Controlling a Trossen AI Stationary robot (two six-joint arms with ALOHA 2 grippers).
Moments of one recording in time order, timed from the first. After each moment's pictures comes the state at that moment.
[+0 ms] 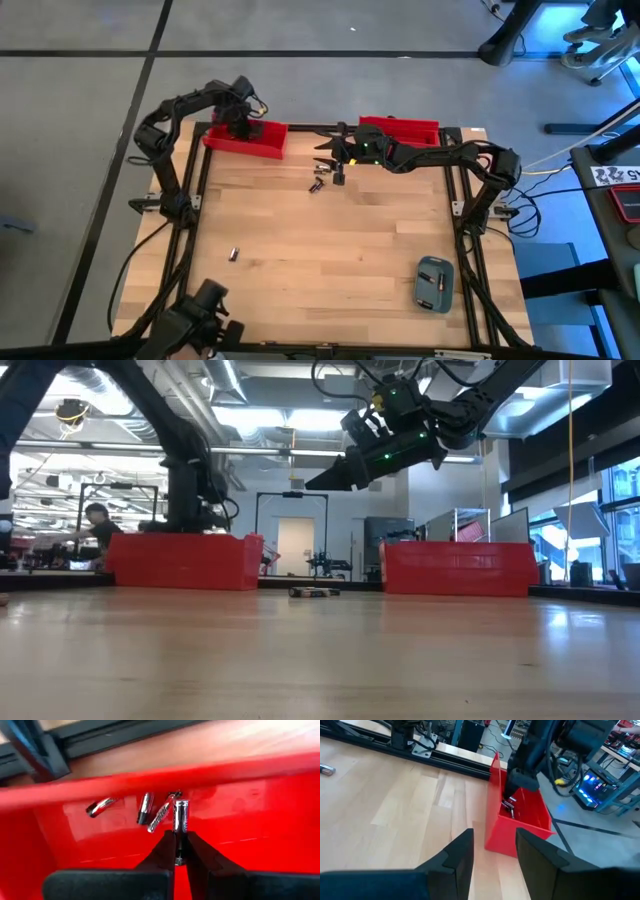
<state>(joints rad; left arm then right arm) 1.11 1.84 1.29 -0.97 0.02 -0.19 -0.39 1.74 1.04 0.42 -0.22 -0.43</state>
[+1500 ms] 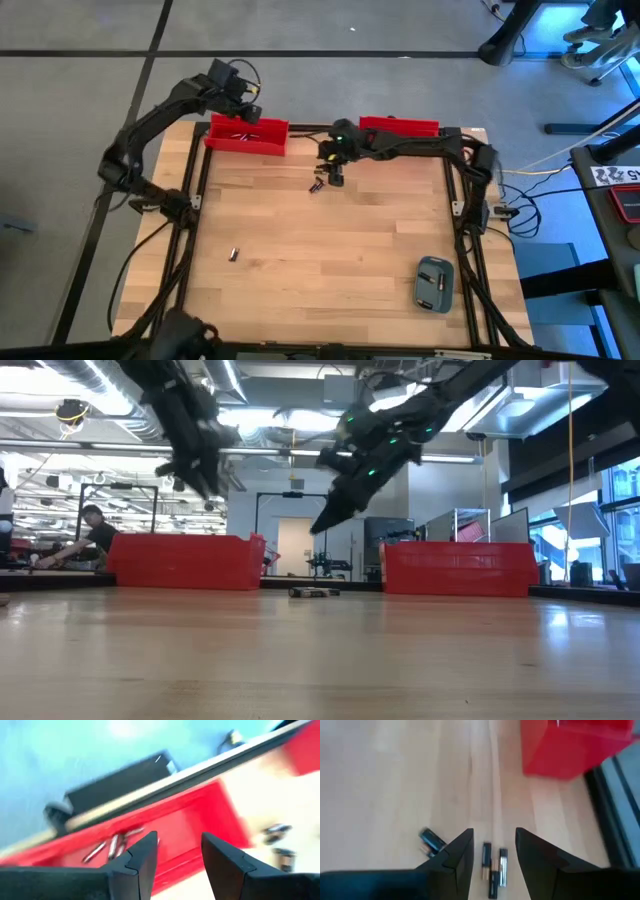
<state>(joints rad) 1.02 1.42 1.28 -0.83 0.07 -0.12 -0.41 1.91 1.35 -0.20 -0.20 -0.39</state>
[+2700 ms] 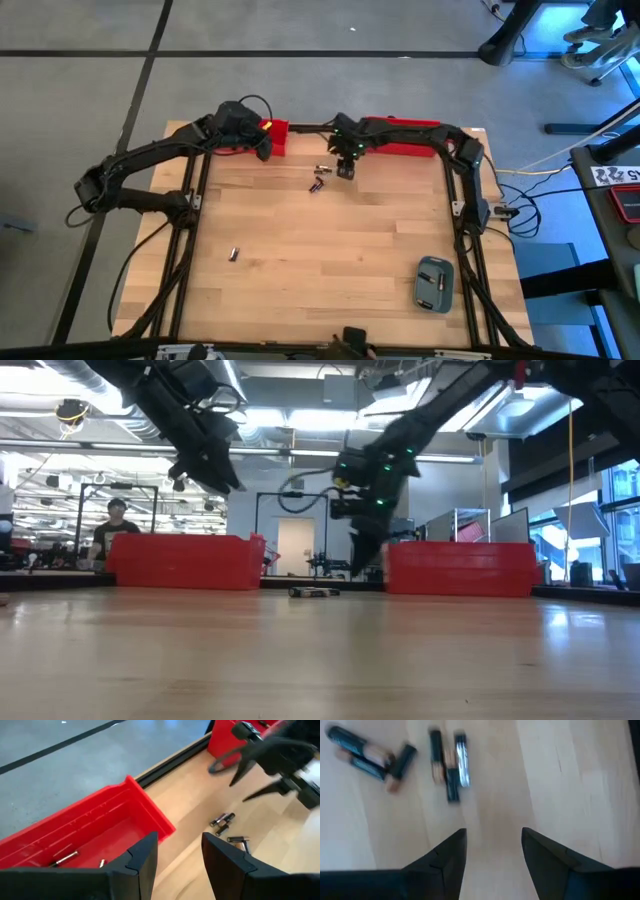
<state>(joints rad) 0.68 1.16 0.87 -0.40 -0.03 -0.17 -0.50 2.05 1.50 -0.62 -0.12 -0.32</state>
